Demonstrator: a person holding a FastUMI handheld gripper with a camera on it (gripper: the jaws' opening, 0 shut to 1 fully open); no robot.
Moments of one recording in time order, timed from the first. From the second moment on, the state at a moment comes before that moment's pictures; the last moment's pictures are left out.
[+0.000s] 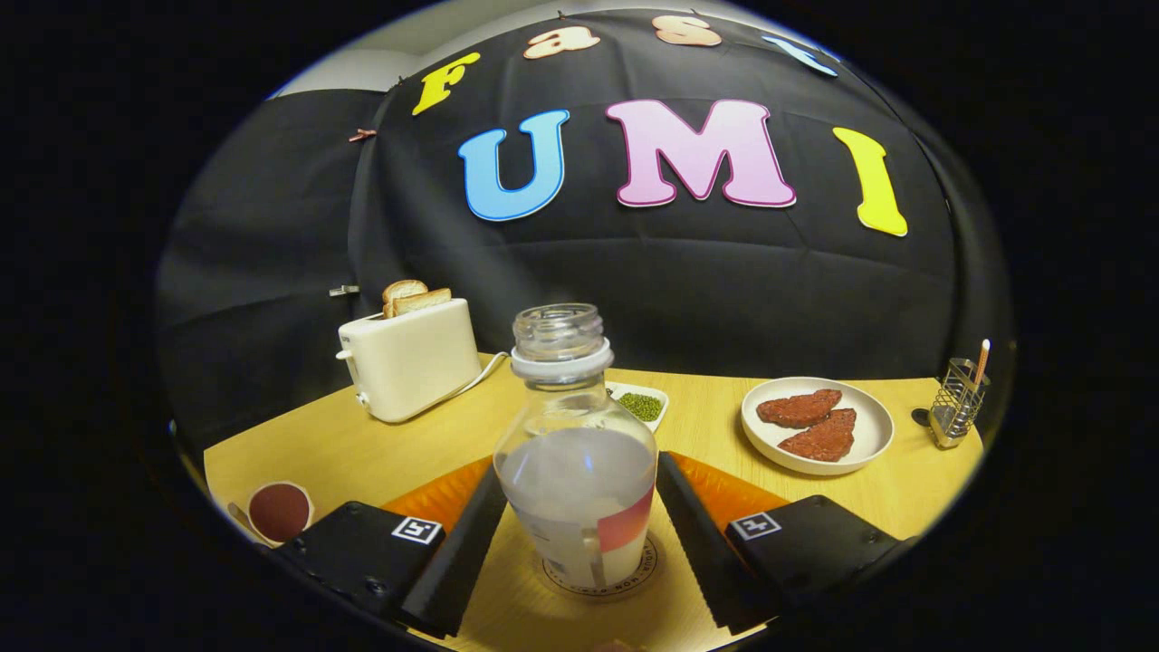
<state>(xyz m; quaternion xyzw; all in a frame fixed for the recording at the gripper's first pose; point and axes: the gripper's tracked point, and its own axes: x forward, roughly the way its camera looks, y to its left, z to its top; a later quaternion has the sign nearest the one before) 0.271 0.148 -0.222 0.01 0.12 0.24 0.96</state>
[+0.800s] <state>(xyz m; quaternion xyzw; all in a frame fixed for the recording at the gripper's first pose) 0.159 0.074 -0.061 -0.01 0.06 0.19 0.98</state>
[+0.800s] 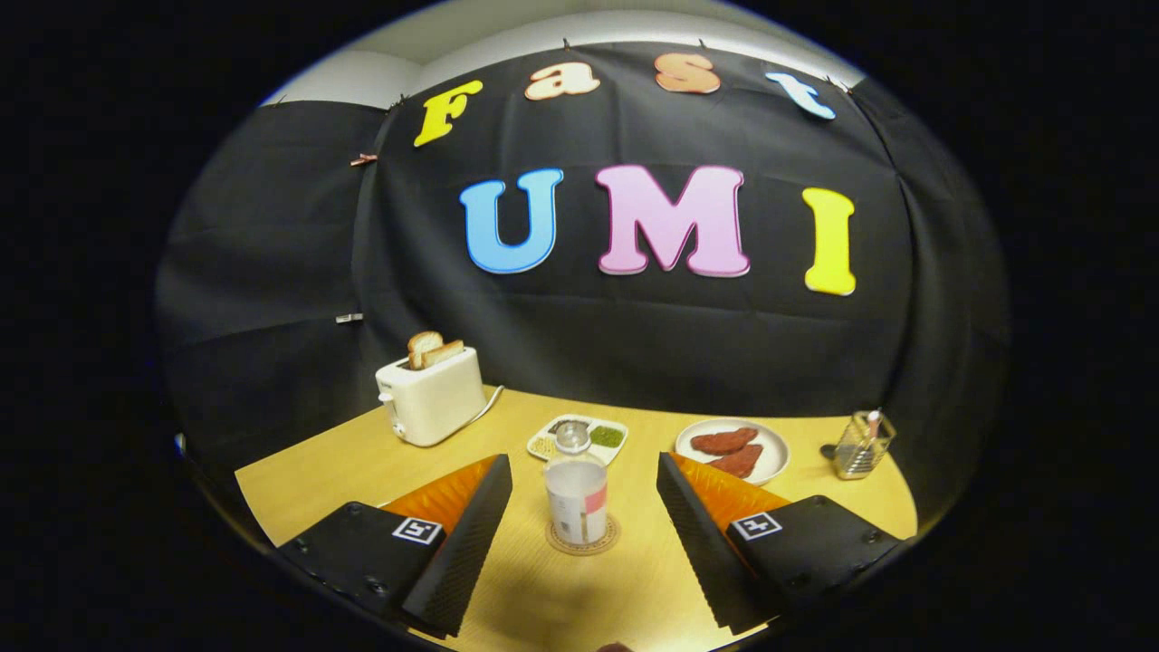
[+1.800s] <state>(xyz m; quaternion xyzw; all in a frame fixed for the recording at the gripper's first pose) -0.060 -0.045 0.059 -0.03 -0.02 0.00 1.00</state>
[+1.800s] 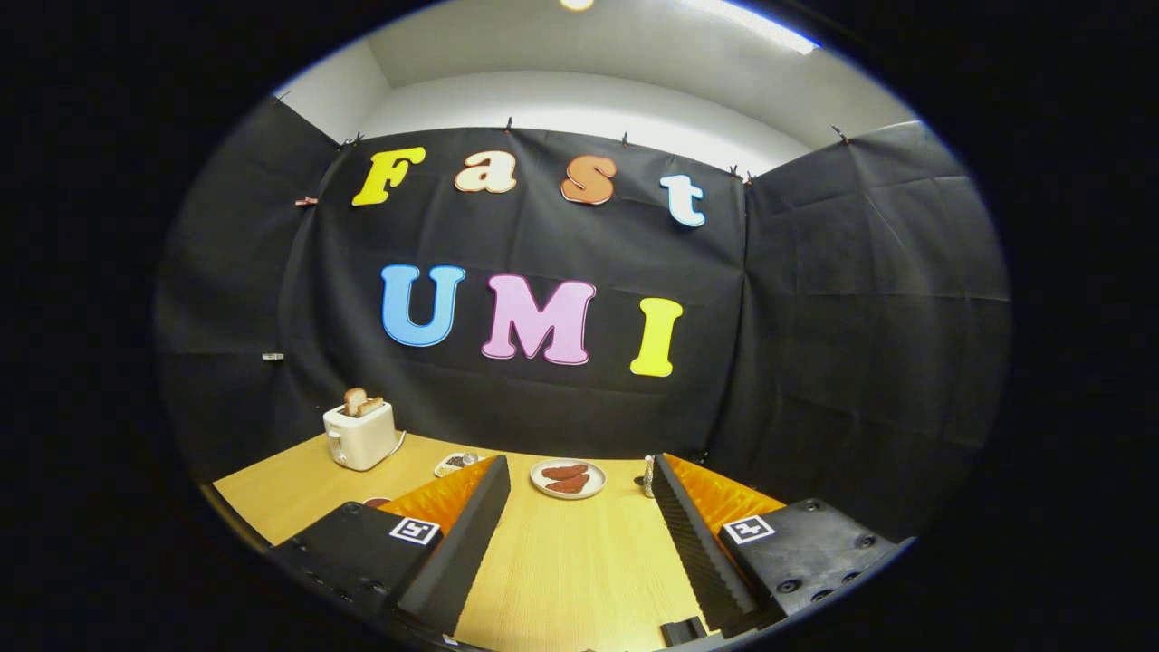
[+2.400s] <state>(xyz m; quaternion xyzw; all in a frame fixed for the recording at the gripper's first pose) -0.047 -0.016 0.043 -0.02 0.00 0.07 1.00</state>
